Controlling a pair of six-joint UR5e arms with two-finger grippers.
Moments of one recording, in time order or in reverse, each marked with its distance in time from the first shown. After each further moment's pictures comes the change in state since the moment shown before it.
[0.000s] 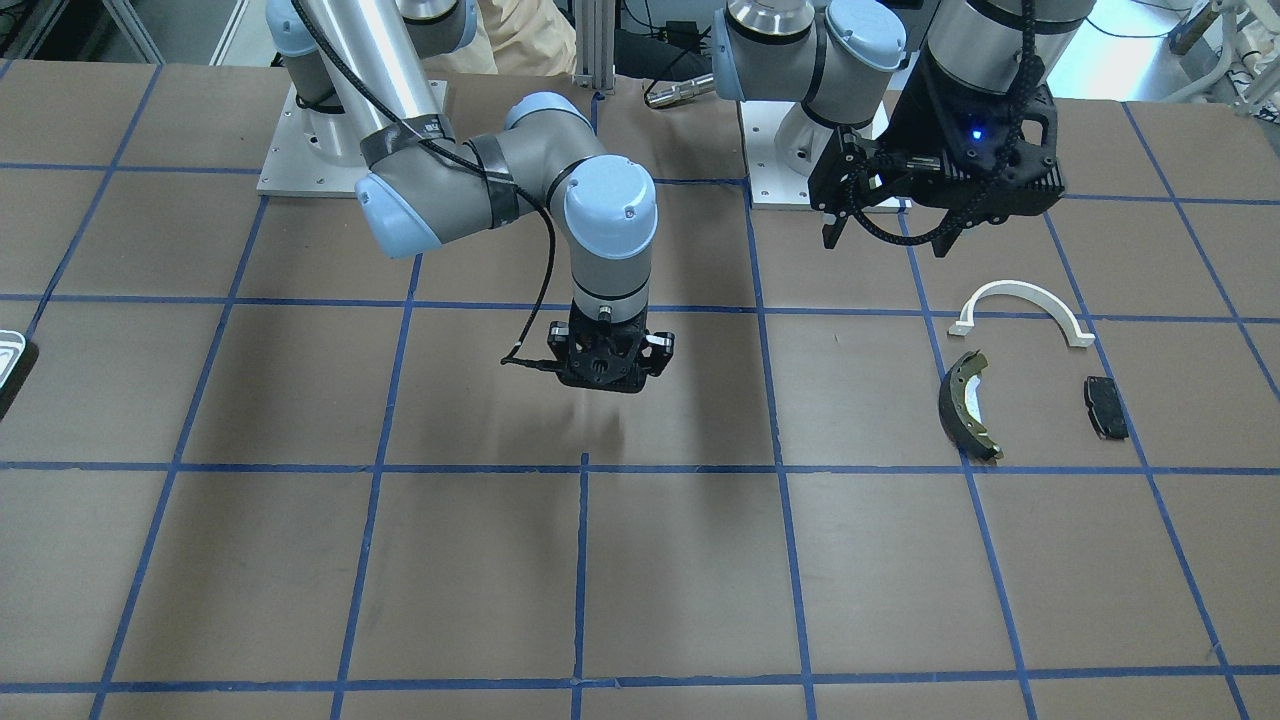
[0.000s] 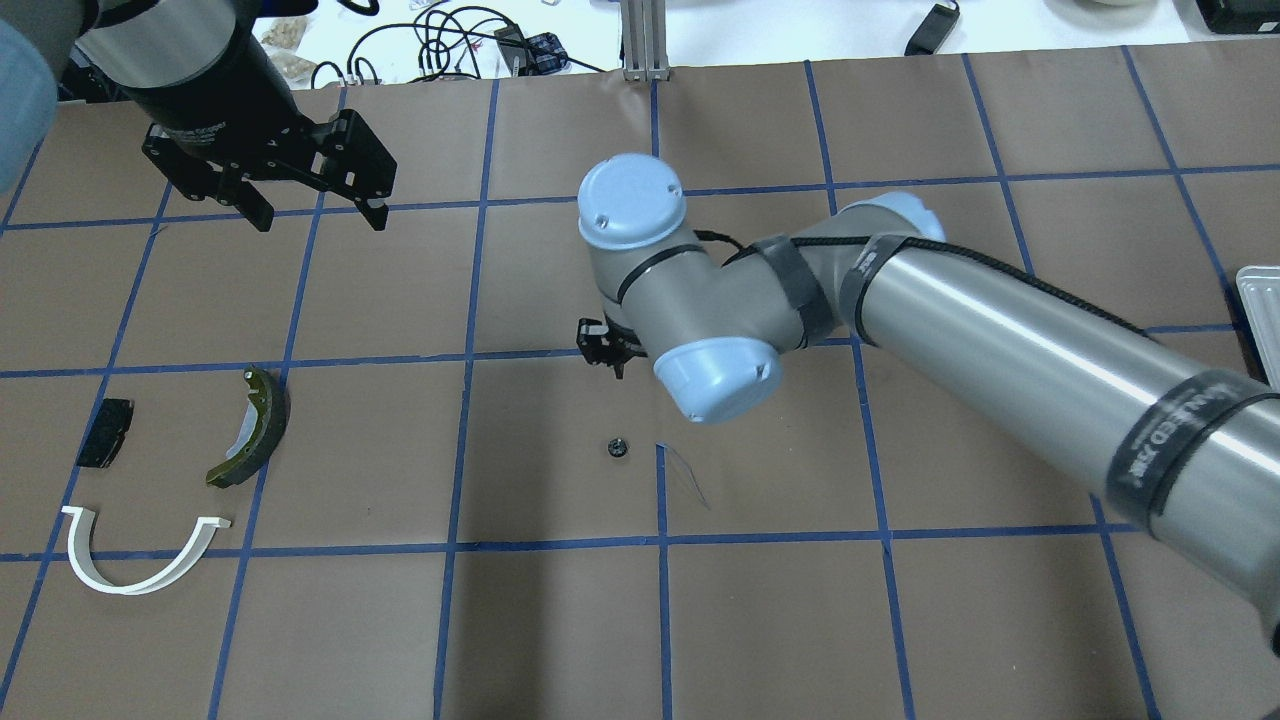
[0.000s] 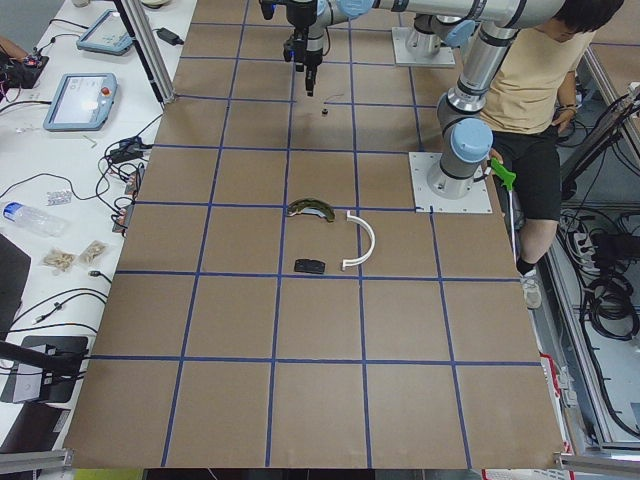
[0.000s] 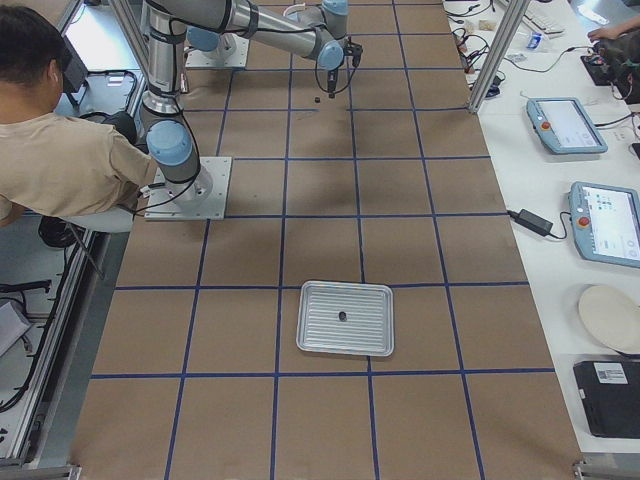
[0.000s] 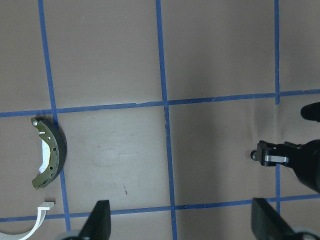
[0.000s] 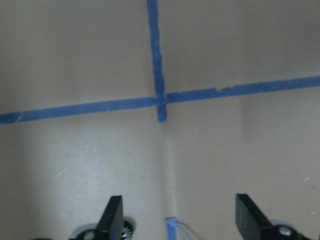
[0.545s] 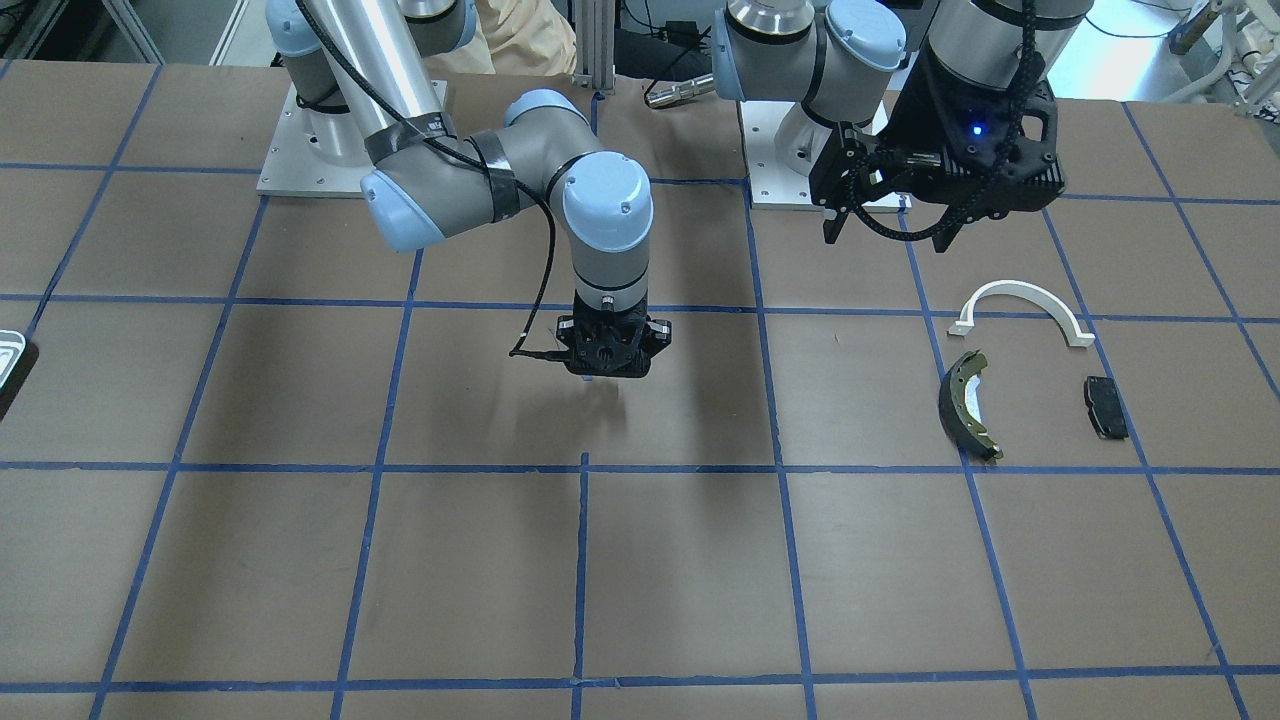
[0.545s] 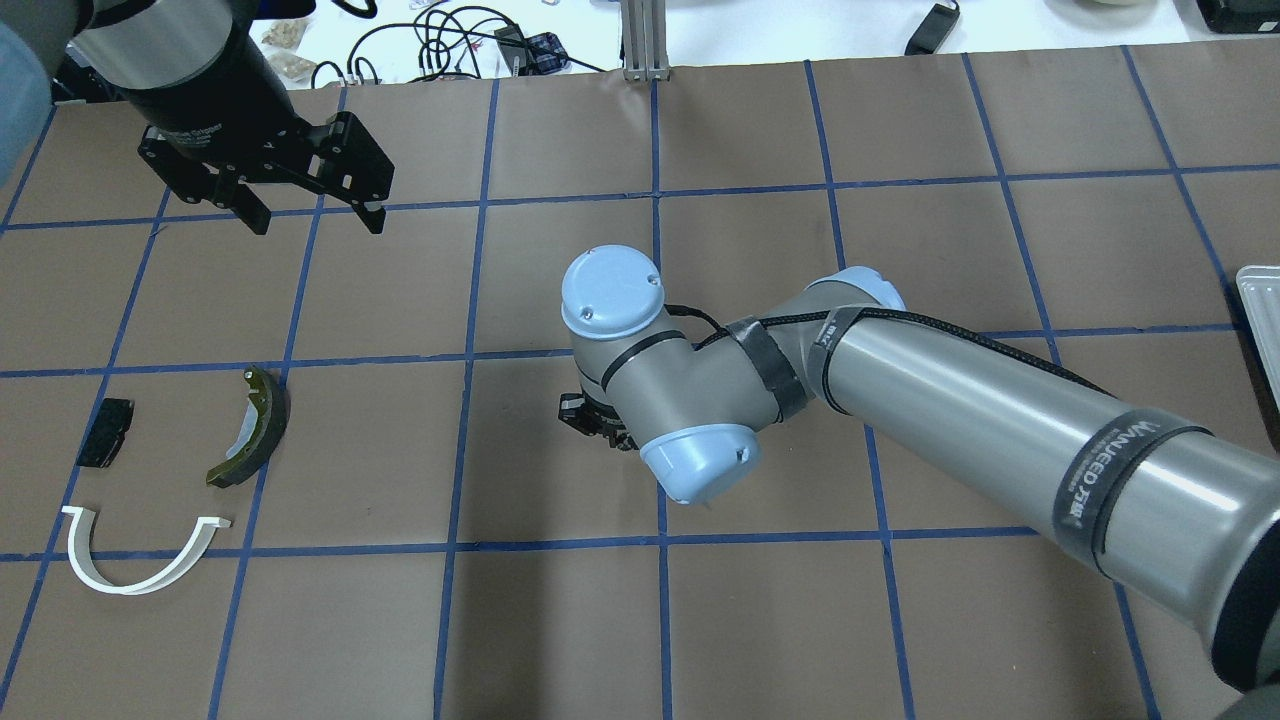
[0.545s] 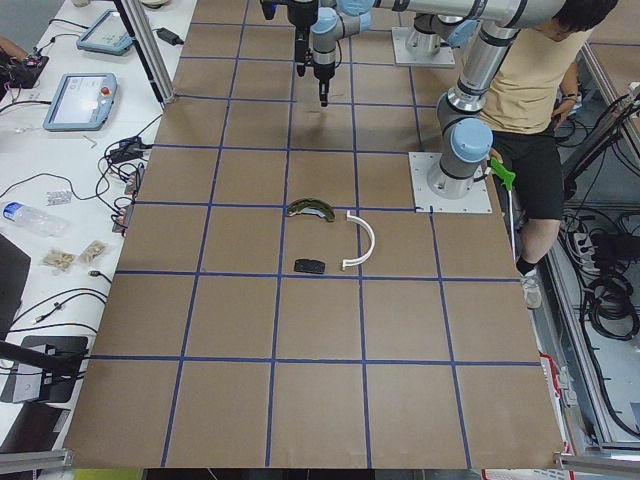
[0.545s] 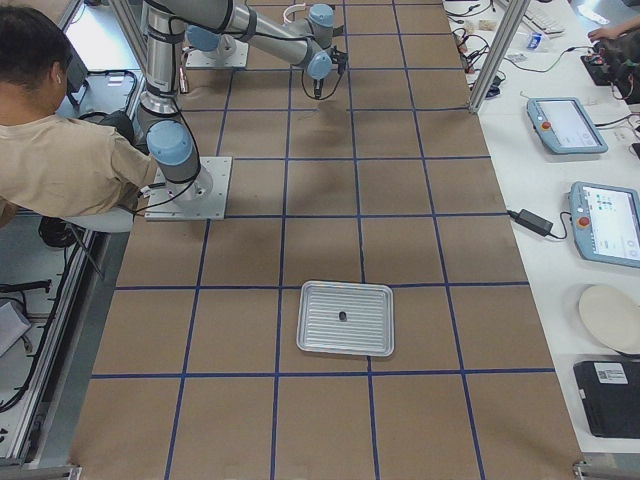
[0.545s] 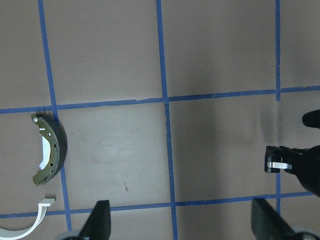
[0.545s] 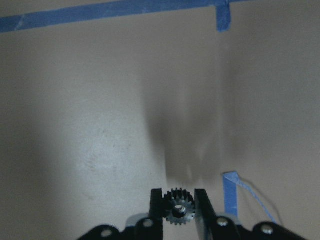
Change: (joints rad) left arm 0.004 0.008 0.003 -0.012 0.004 0.008; right arm 0.117 0.052 0.142 -0.189 0.075 0.128
